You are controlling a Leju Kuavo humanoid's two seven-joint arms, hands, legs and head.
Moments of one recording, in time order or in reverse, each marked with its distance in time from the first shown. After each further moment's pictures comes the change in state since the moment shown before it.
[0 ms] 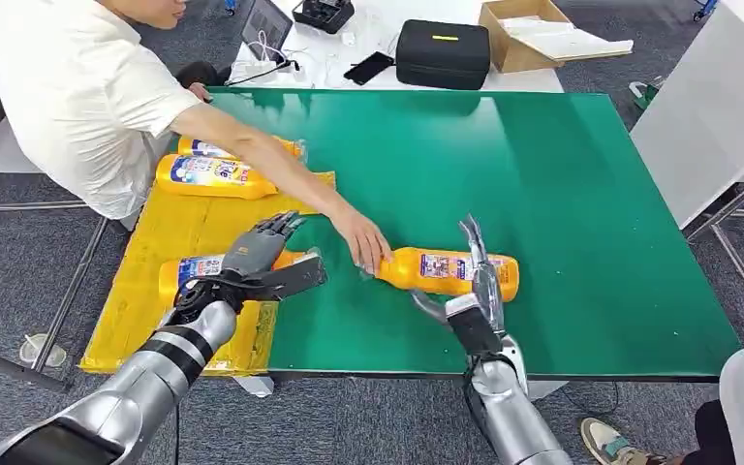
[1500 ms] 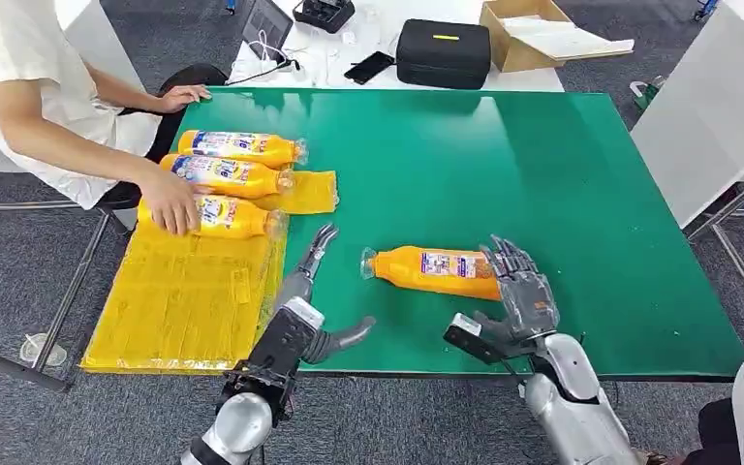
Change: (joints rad) left arm 0.492 -0.086 -0.106 -0.762 0.493 0.148 -0.032; right arm 0.003 -0.246 0.024 0.018 0.581 -0.042 0.381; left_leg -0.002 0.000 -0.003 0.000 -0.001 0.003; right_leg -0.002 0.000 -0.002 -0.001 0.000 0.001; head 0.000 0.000
